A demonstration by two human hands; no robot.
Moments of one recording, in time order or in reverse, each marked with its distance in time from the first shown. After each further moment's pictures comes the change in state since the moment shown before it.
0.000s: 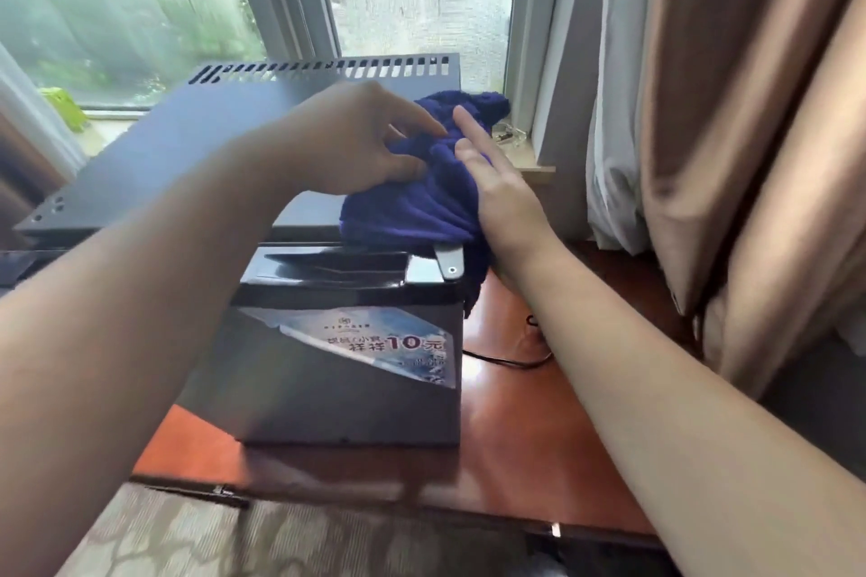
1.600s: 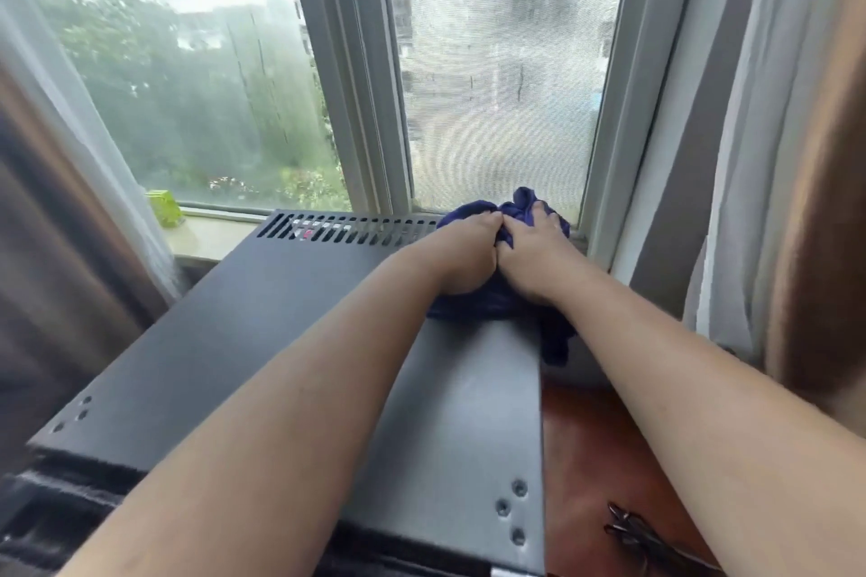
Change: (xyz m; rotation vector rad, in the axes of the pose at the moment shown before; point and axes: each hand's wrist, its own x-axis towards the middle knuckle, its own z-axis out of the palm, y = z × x) left_hand 0.170 -0.060 0.007 0.040 -0.108 -0.290; right_hand 0.228 -0.018 0.001 -1.121 -0.185 0.063
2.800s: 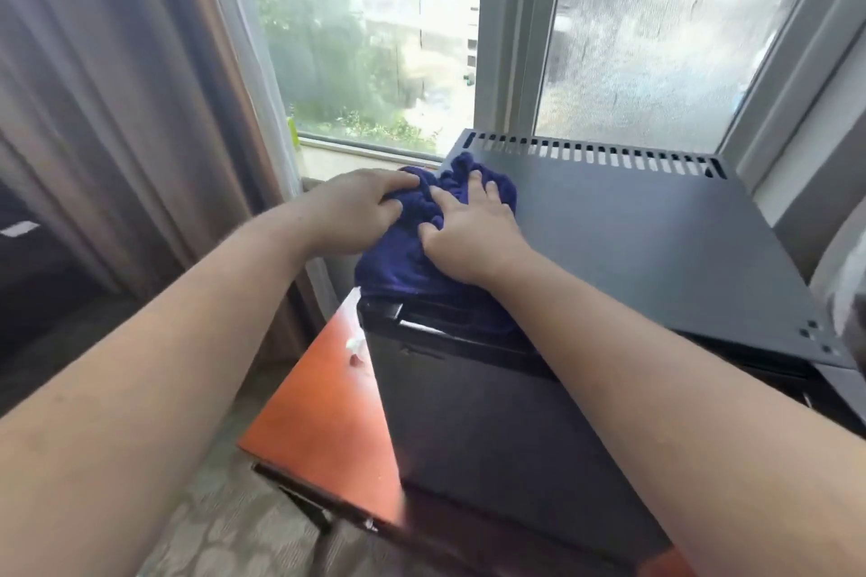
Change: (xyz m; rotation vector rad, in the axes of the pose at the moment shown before) left_hand -0.294 -0.268 -0.074 -0.156 0.167 -0.170; right_hand -0.127 -0.295 0.163 -0.115 -0.087 -0.211
